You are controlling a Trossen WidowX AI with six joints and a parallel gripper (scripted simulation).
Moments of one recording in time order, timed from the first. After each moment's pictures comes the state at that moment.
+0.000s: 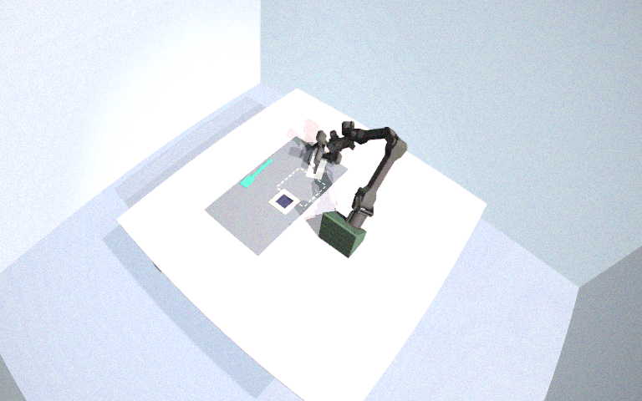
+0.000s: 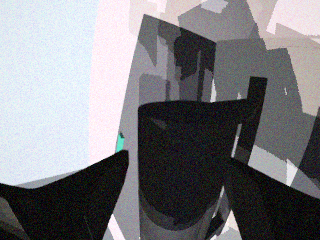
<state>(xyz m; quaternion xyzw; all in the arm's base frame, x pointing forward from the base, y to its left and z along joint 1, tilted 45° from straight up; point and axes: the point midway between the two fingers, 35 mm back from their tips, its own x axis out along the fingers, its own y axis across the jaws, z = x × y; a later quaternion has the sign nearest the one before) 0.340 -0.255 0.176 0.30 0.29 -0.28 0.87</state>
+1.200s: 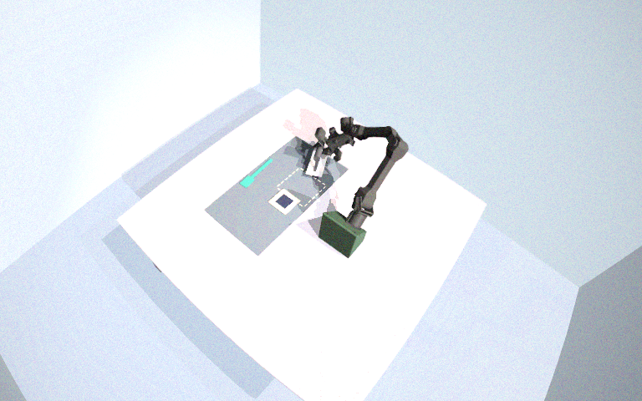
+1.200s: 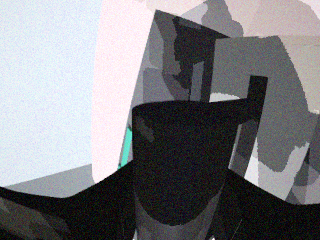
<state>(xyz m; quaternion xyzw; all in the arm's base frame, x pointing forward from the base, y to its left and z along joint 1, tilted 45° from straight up) 0.344 -0.233 0.189 0.30 0.30 -0.29 0.86</state>
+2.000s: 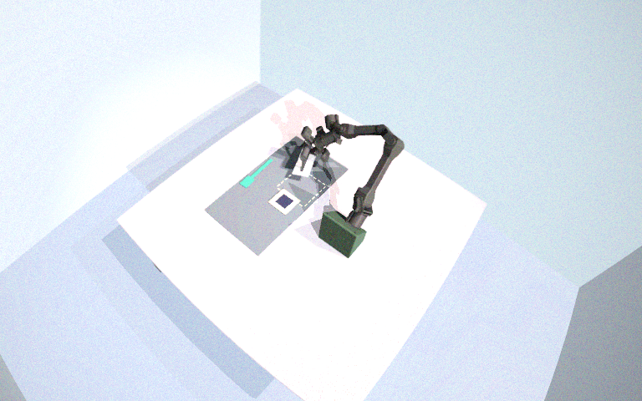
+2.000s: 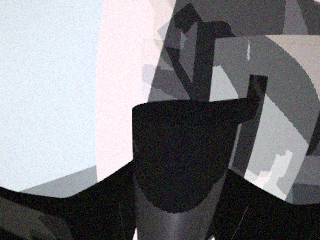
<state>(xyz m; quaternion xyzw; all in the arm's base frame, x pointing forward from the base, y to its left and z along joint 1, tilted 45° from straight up) 0.386 -0.186 0.162 0.32 0.30 -0.31 0.84</state>
